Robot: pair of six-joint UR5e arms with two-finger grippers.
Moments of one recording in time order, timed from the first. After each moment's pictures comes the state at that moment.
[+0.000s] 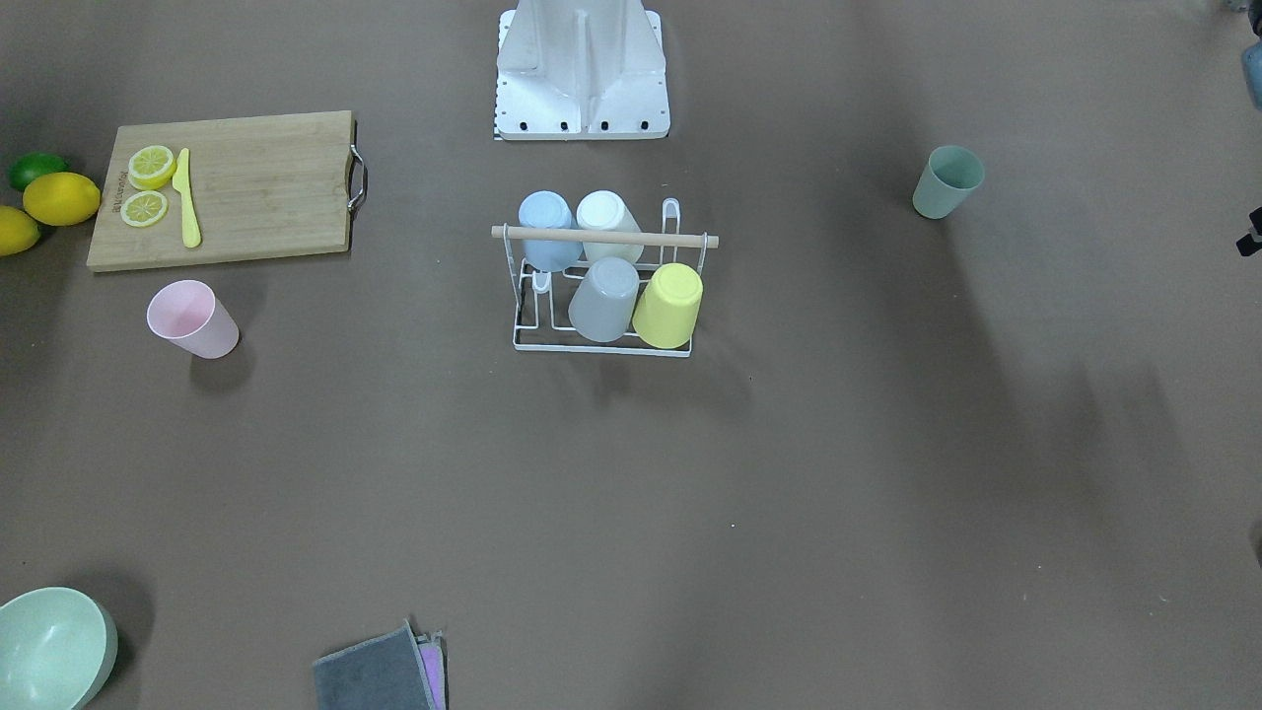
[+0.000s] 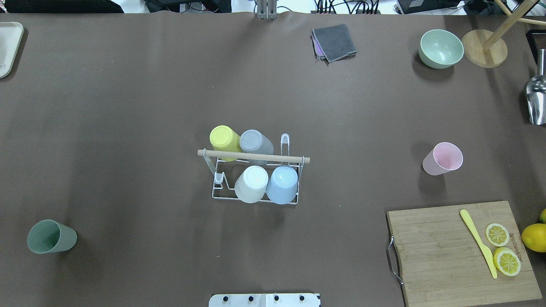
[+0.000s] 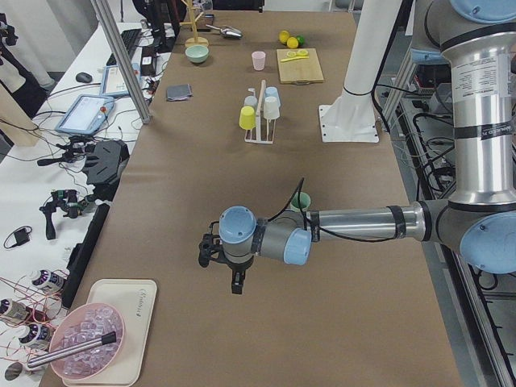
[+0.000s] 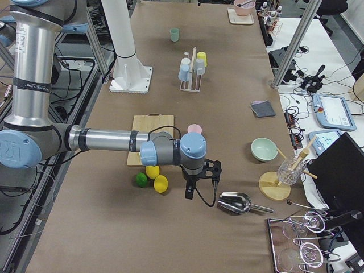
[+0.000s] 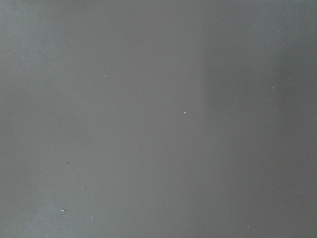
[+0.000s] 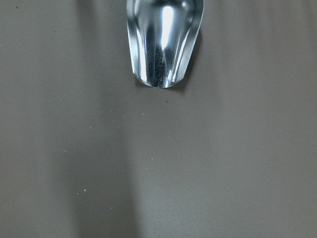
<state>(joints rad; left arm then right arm) -1.47 -1.42 -1.61 -1.86 -2.38 -0.14 1.52 -1.74 1.71 -1.45 2.32 0.22</state>
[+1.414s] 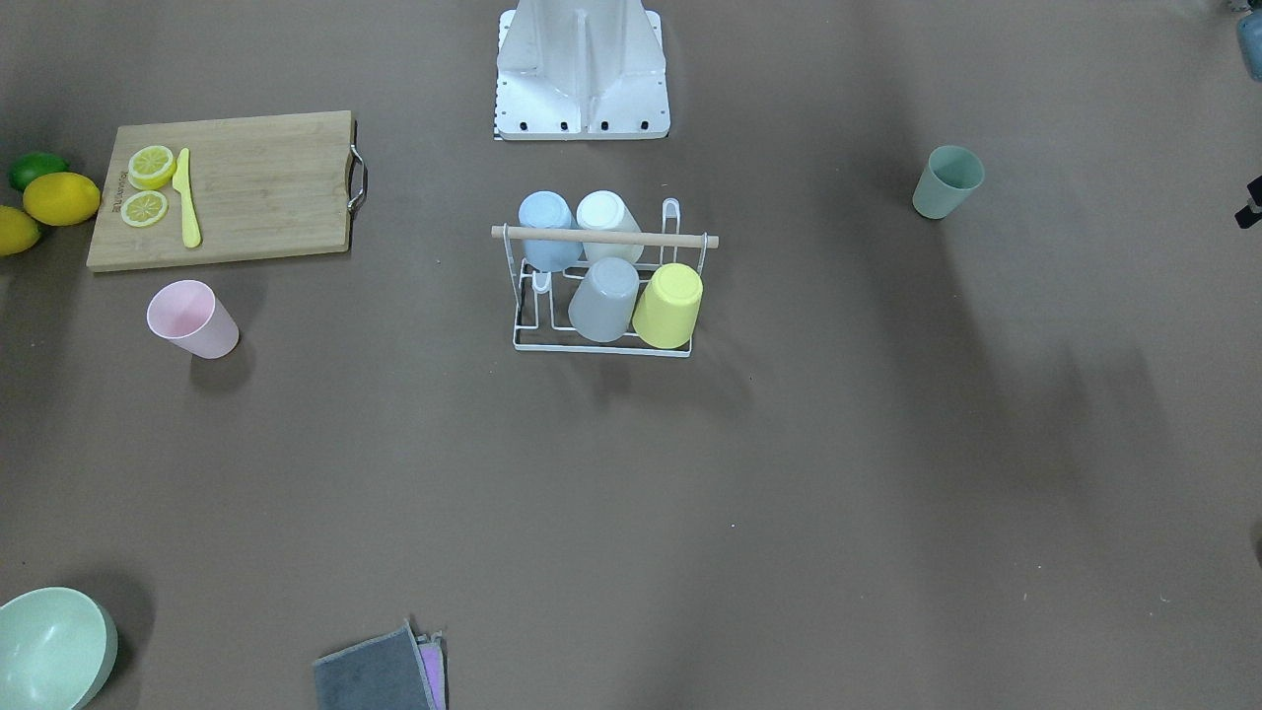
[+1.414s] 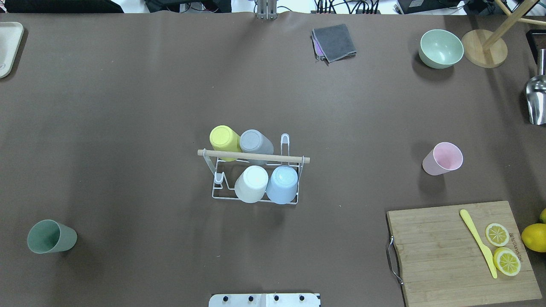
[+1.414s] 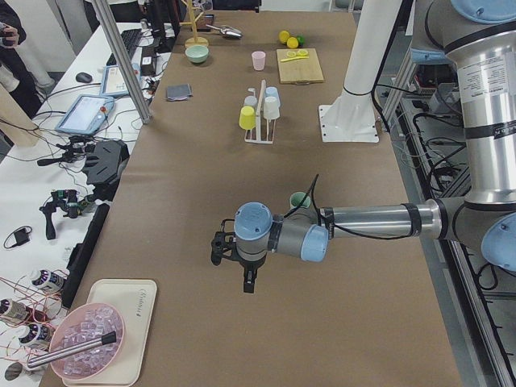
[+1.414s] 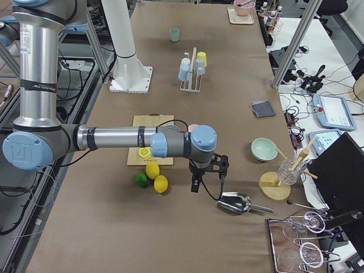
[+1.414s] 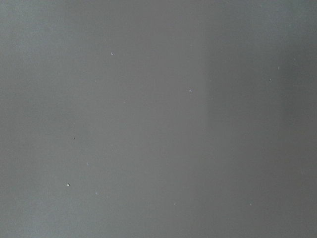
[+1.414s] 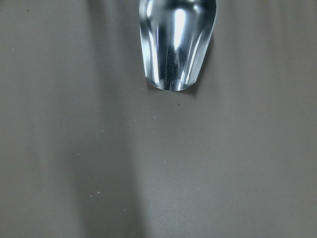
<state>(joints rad) -1.48 -1.33 -1.72 -1.84 -2.35 -0.13 1.51 -1.65 1.72 -1.60 2.34 0.23</state>
